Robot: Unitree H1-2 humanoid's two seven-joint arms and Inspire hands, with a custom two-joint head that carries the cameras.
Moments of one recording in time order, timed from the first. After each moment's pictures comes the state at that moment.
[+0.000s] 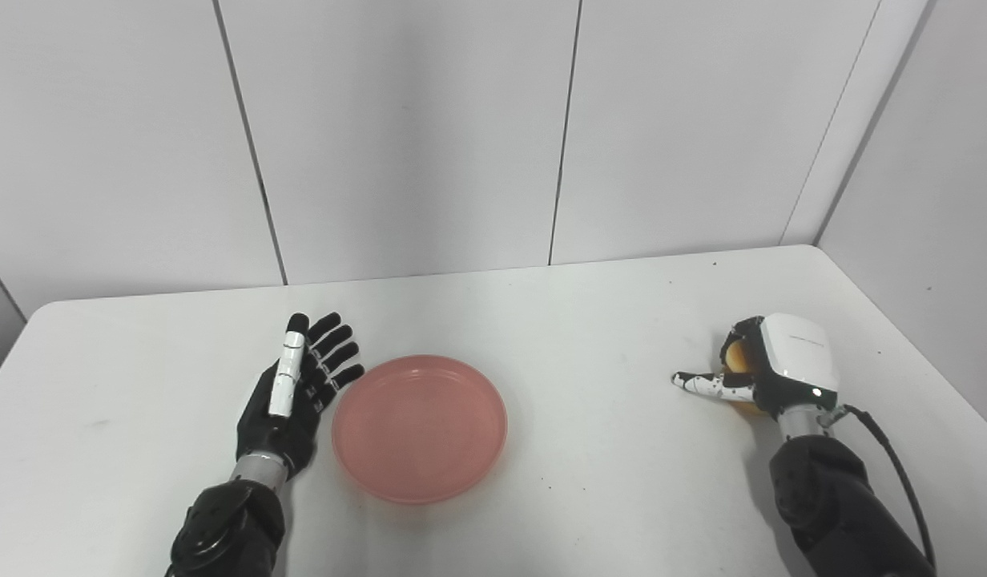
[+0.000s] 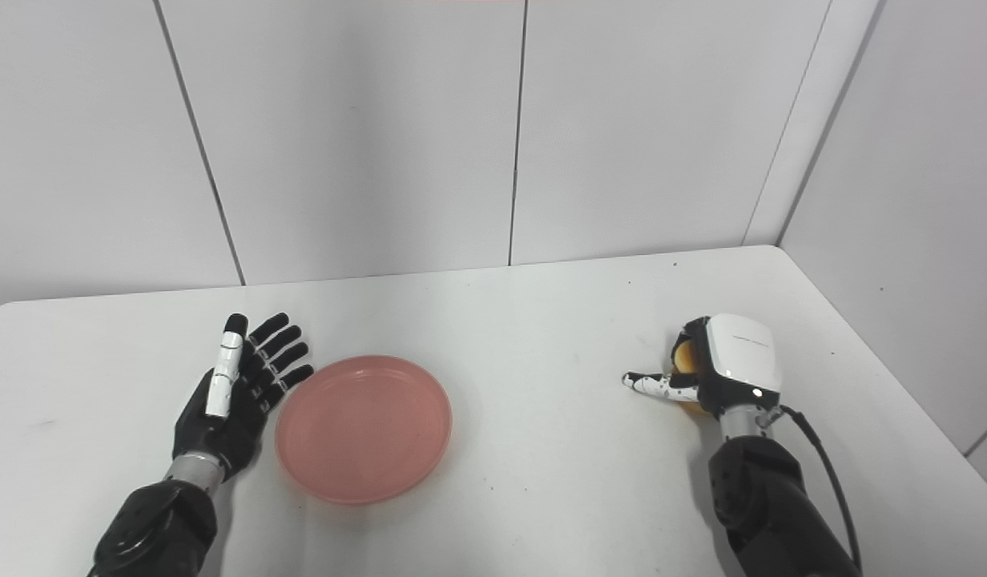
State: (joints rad) left arm -0.46 -0.05 0.08 0.28 -0.26 0.26 -0.11; right arm -0.32 -0.51 0.07 0.31 -0.75 0.20 -0.28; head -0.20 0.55
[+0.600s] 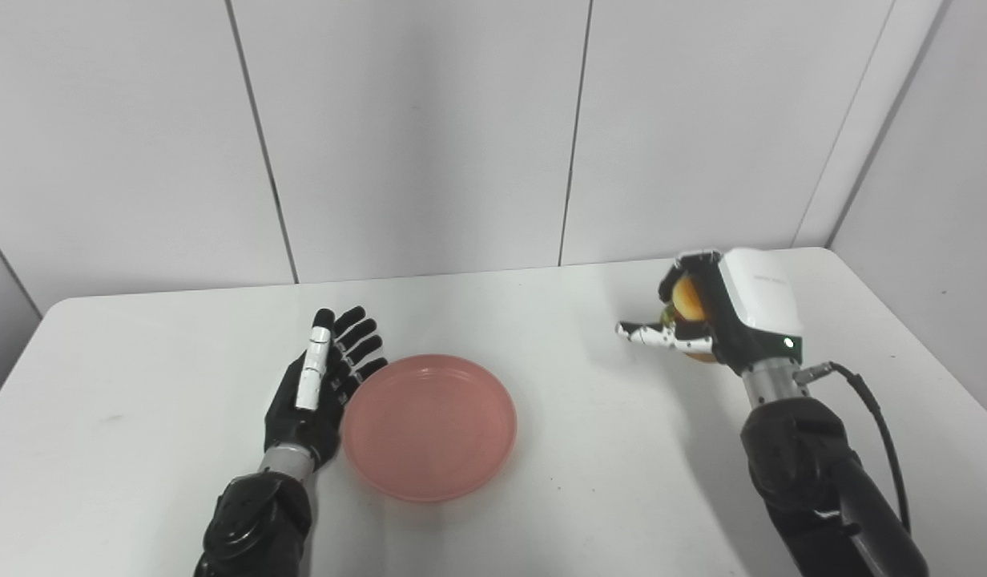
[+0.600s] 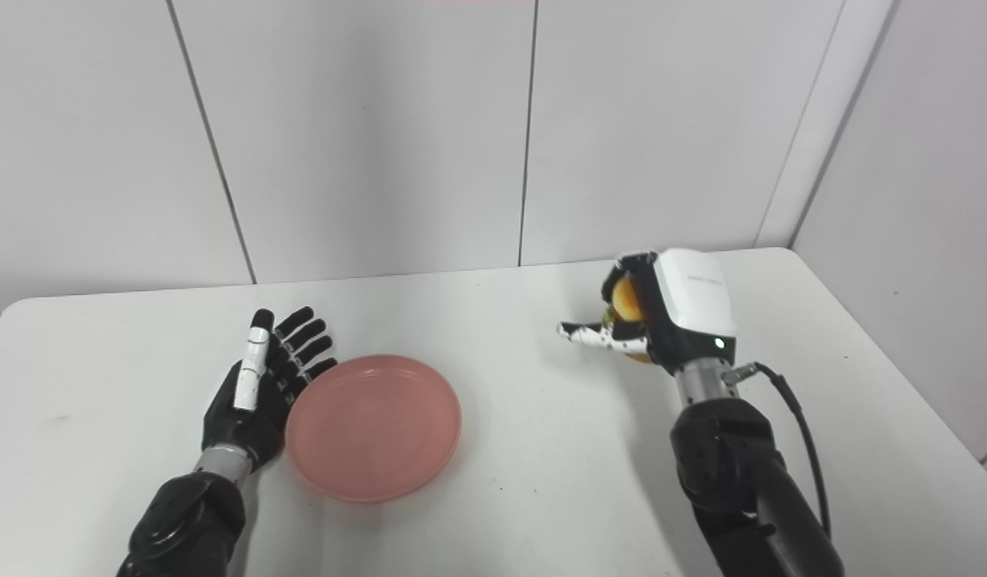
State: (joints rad) left arm -0.48 -0.08 0.07 0.37 -0.25 0.16 -0.11; right arm -0.39 -0.42 0.11 -0.14 -0.78 0.23 -0.10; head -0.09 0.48
